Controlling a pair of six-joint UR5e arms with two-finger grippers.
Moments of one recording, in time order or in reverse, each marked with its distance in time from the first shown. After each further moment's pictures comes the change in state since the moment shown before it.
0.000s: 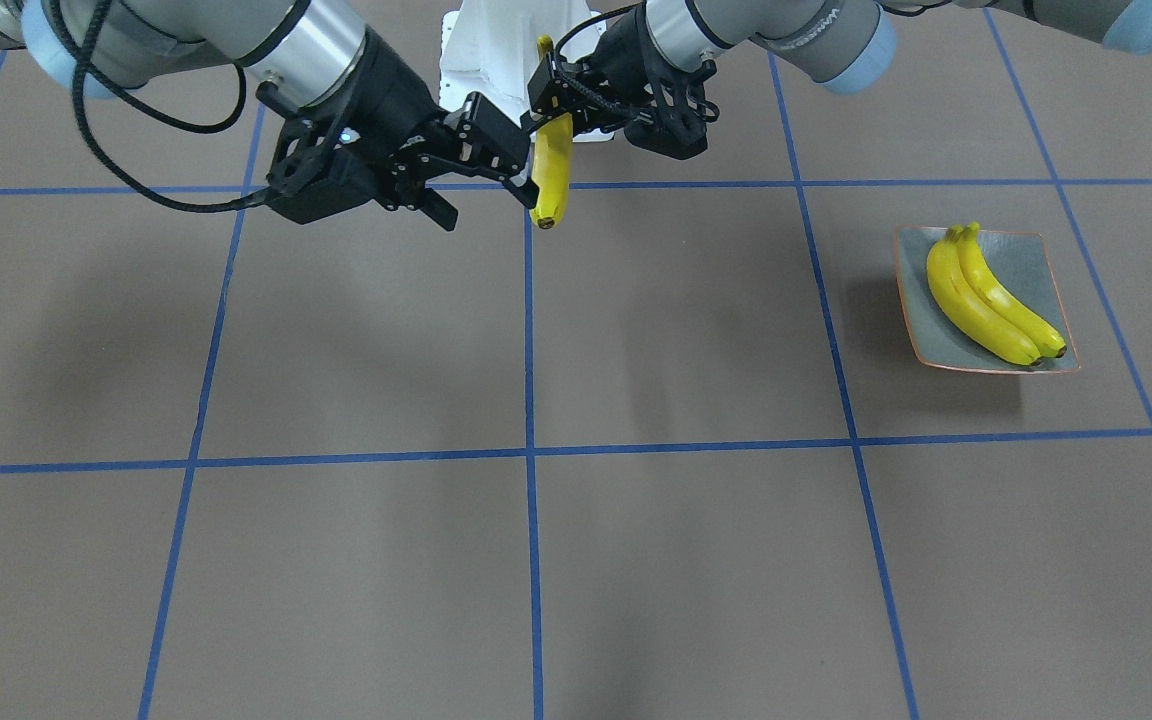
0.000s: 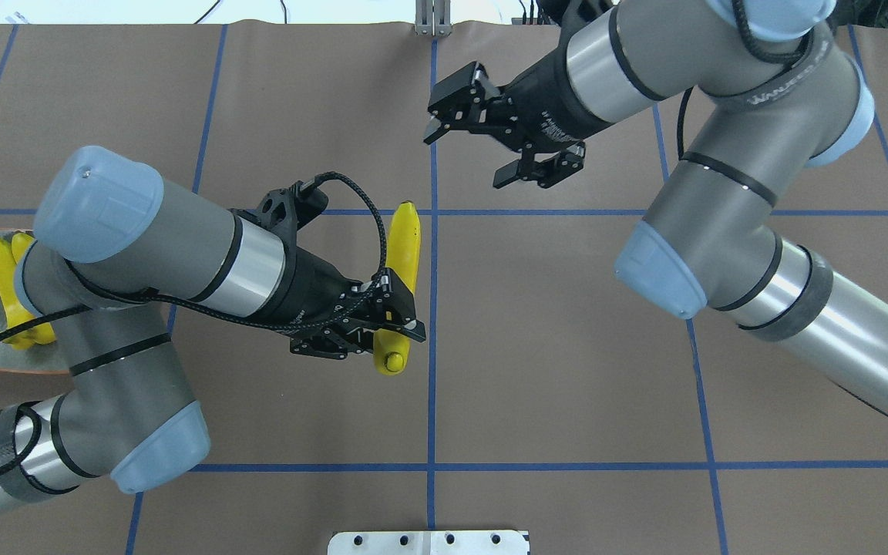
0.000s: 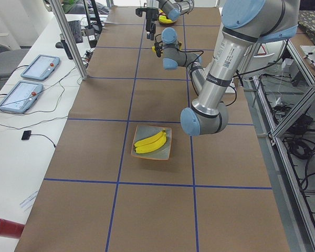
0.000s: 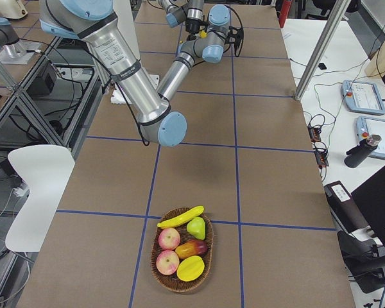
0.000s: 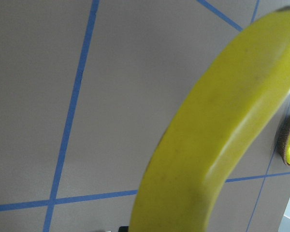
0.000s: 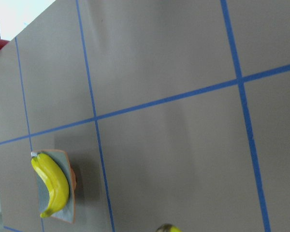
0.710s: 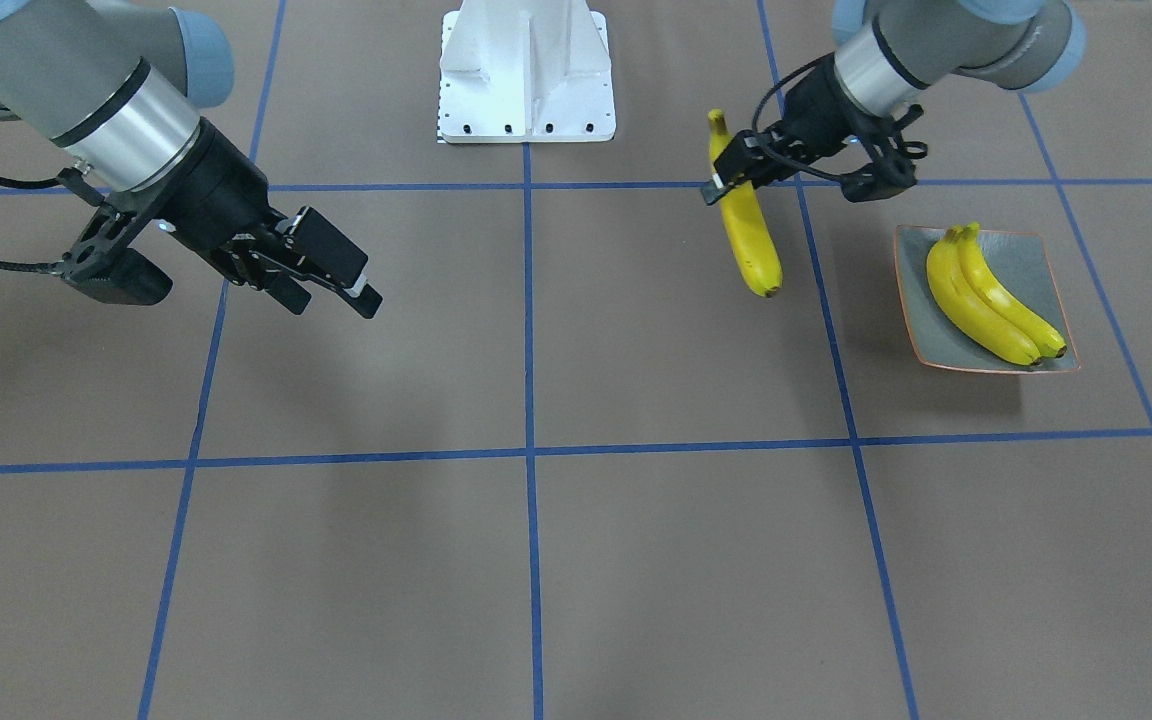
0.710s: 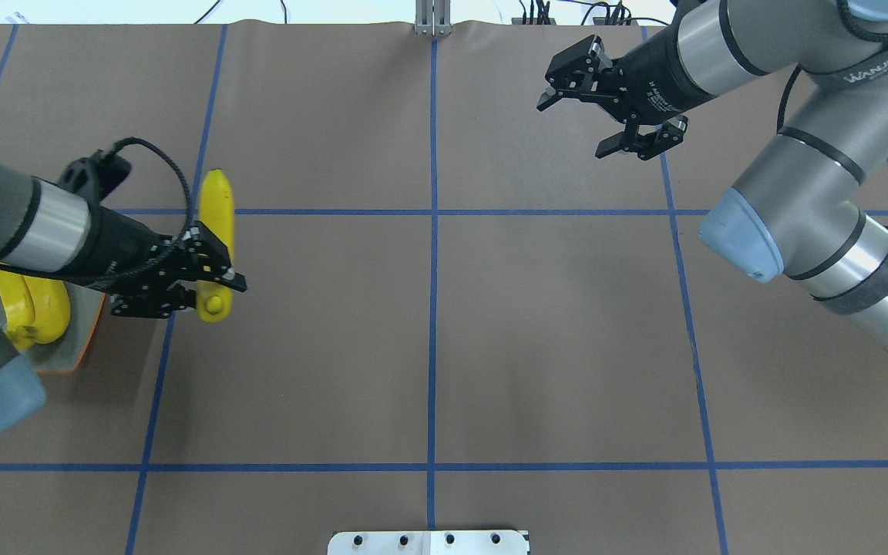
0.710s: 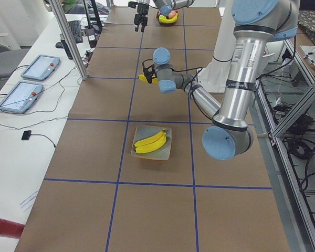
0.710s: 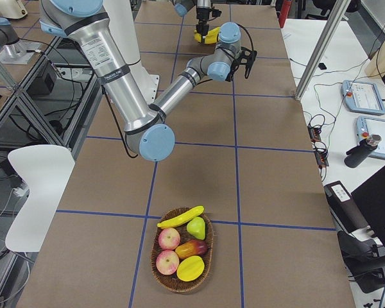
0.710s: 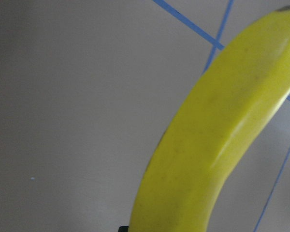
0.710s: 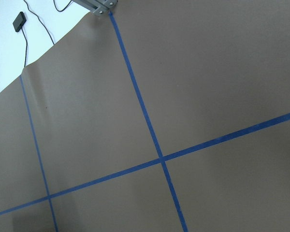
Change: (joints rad) left arm -0.229 0.352 -0.079 -0.001 -0.073 0.000; right arm 0.105 -0.139 -0.015 -0.002 -0.008 -0.014
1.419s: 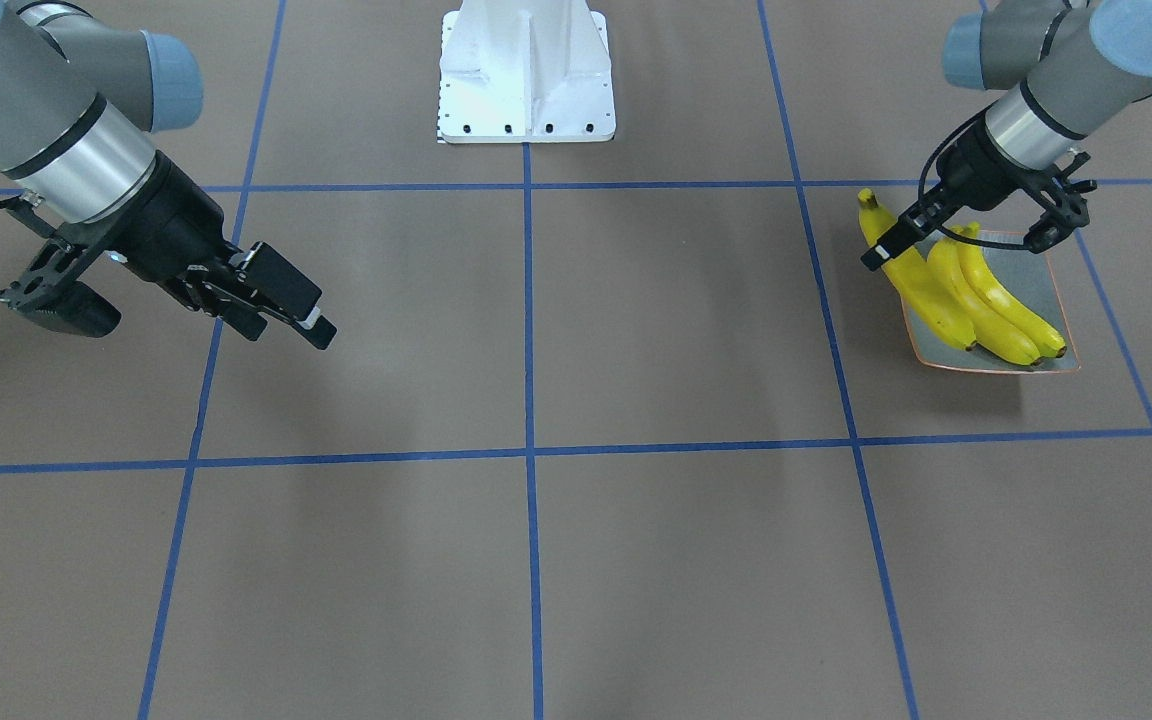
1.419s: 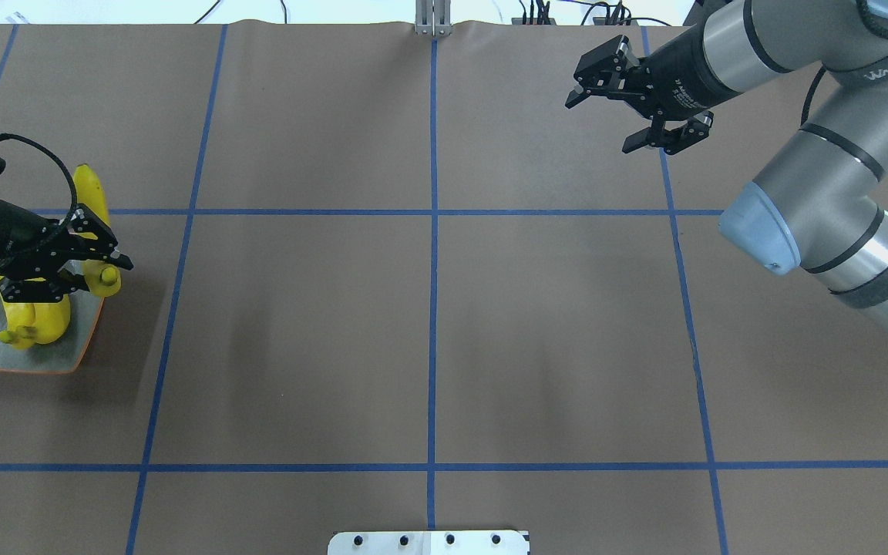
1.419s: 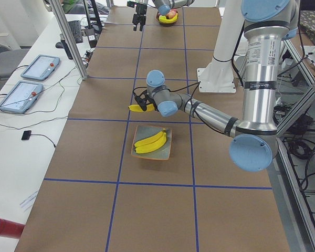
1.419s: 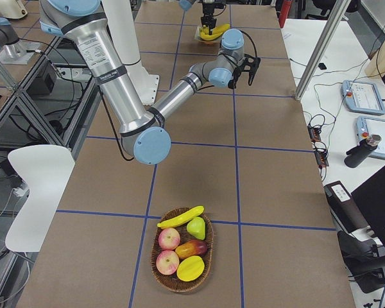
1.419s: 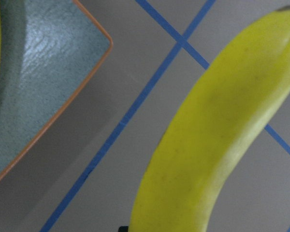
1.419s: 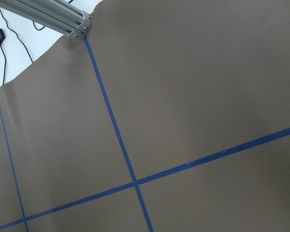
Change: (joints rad) left arm -0.127 0.139 0.108 0.001 -0.001 0.010; right arm 0.027 -0.031 -0.018 0.004 0.001 -0.044
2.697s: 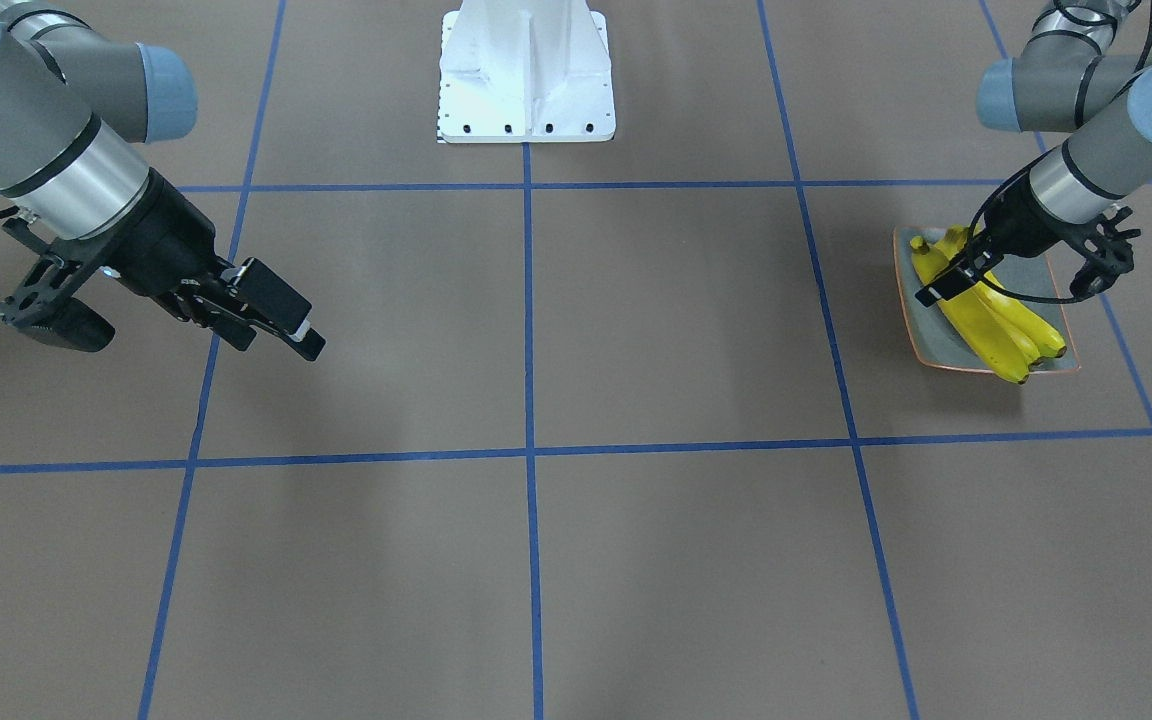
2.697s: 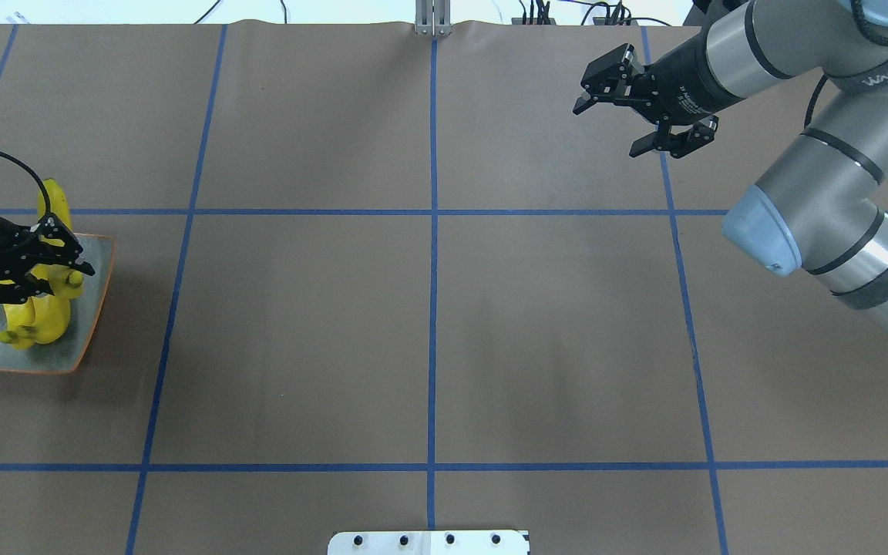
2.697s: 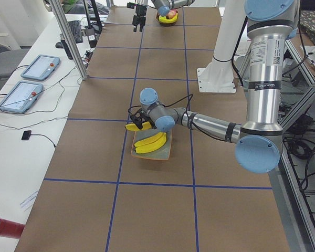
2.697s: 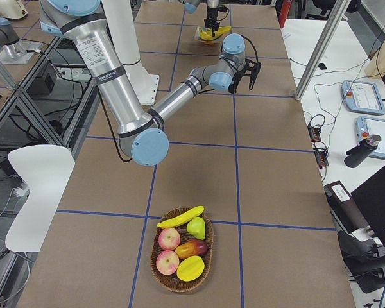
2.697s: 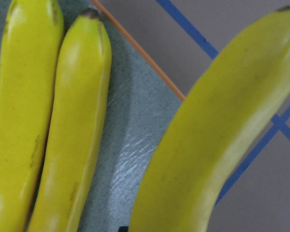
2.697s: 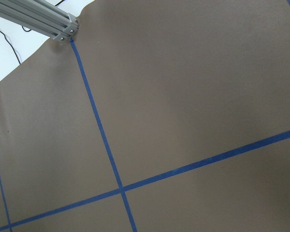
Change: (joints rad) left arm -0.043 0.026 0.128 -0.004 -0.028 0.094; right arm 0.001 -0.014 -0.017 0.004 -0.001 -0.023
